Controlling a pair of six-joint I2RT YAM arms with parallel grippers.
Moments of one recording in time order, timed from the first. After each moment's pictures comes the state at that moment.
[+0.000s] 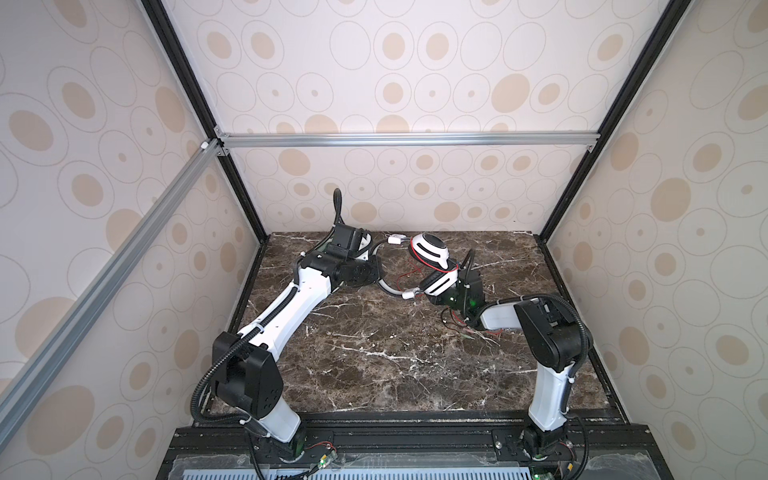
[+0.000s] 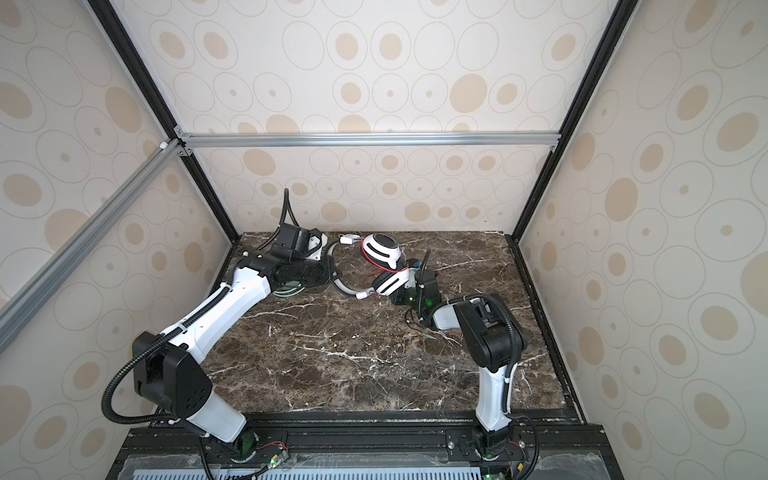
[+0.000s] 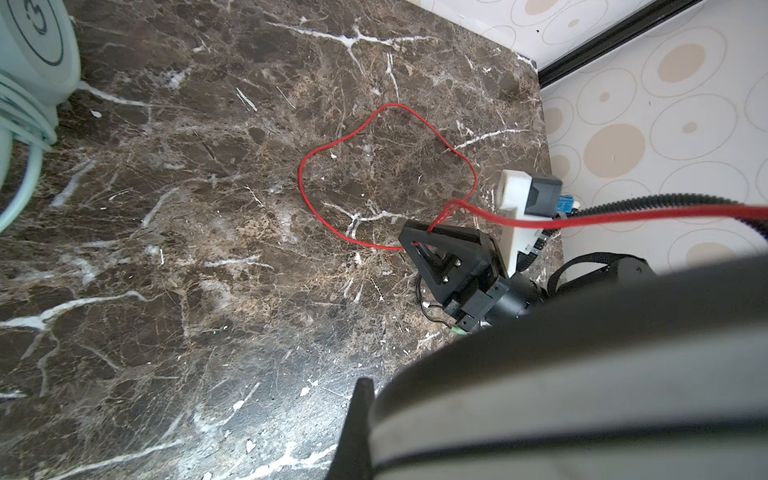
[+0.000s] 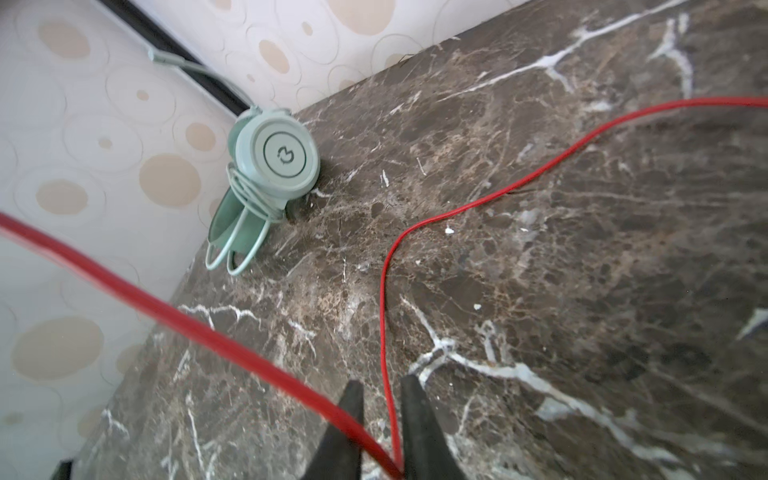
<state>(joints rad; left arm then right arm) -0.40 1.60 1.48 -0.70 0.31 -0.55 0.38 1.95 0.91 0.62 -0.40 0.53</state>
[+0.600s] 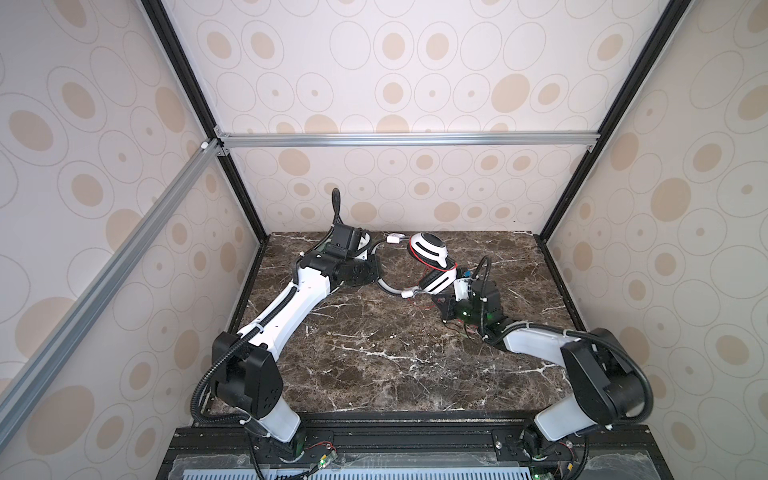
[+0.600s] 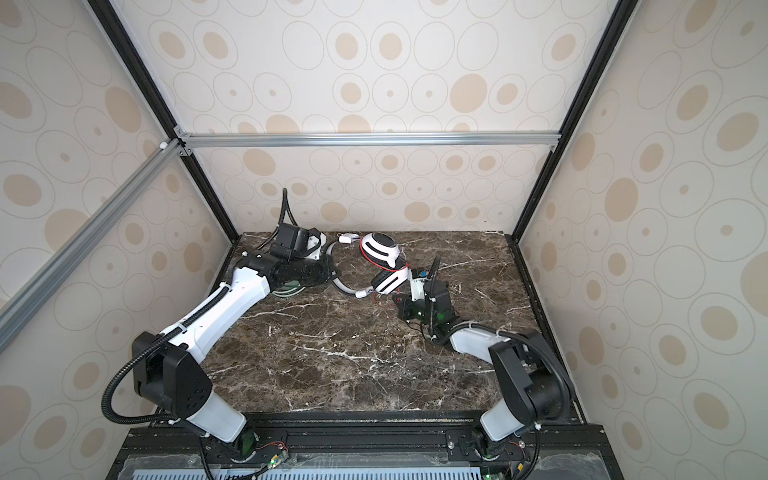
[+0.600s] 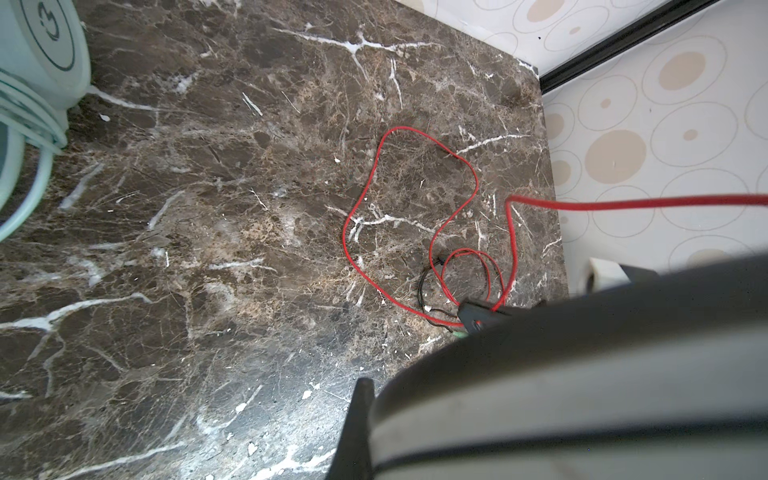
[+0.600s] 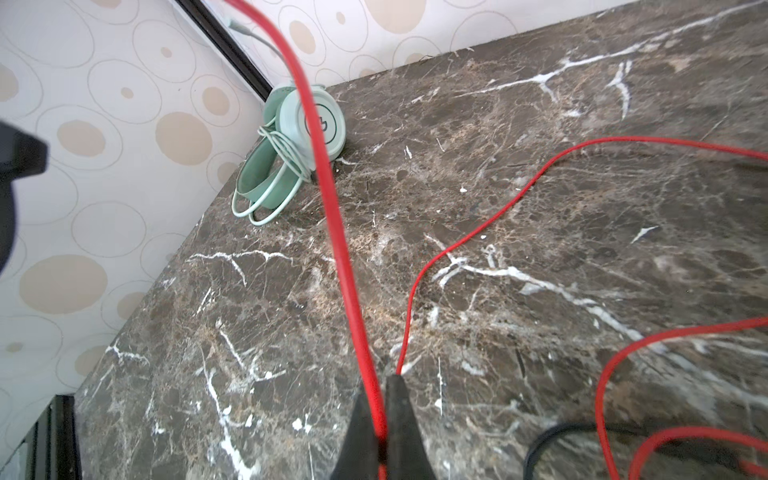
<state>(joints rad) -0.40 1.60 1.48 -0.69 0.31 -0.55 0.45 1.48 0.66 0.38 -0.30 0.38</state>
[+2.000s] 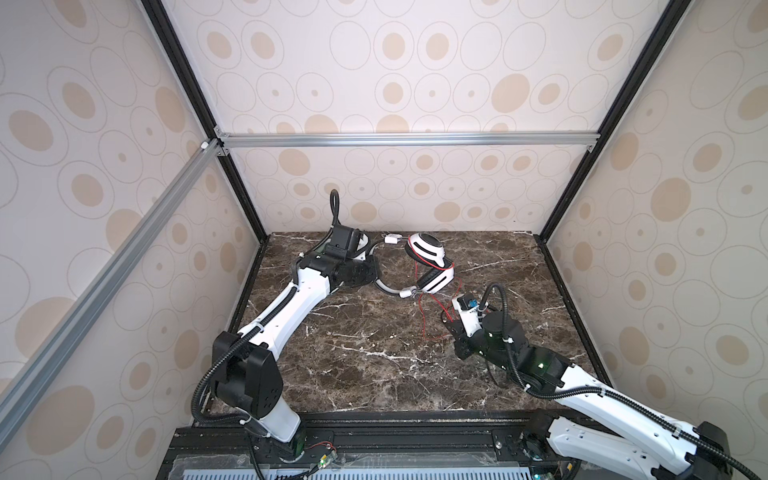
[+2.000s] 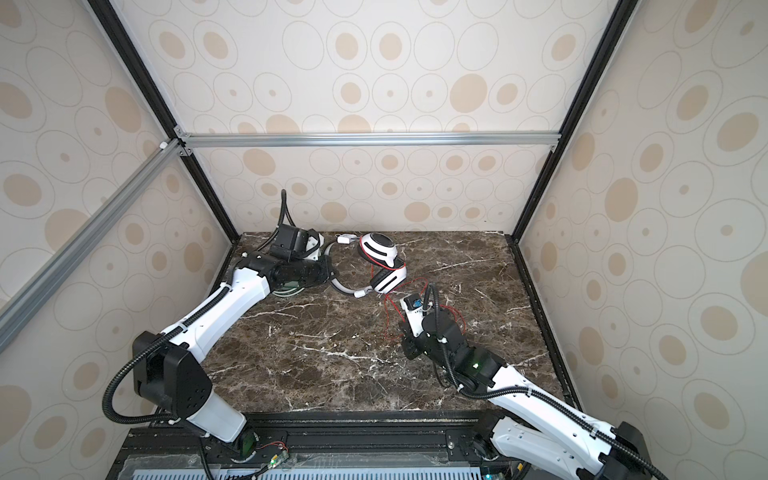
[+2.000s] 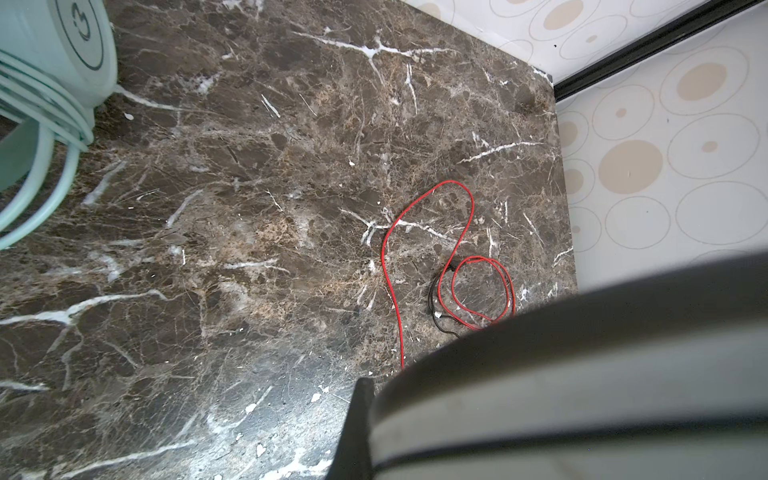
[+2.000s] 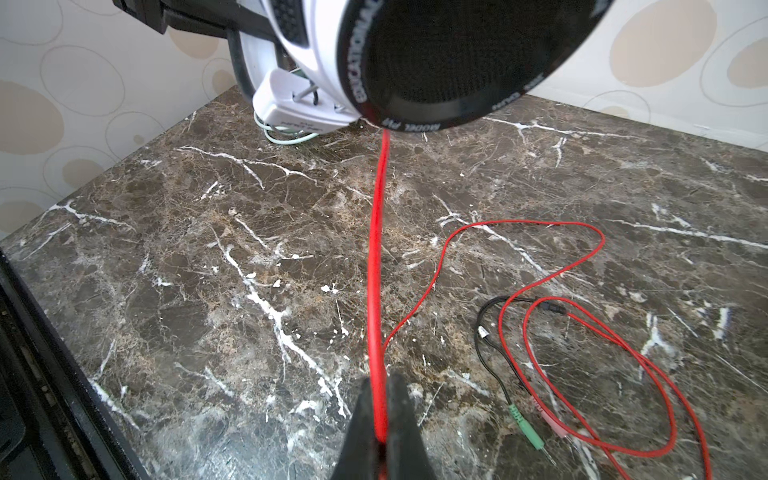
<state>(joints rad) -0.39 1.60 1.46 -0.69 0.28 -0.56 0.79 0.88 0.65 -0.25 0.14 0.17</state>
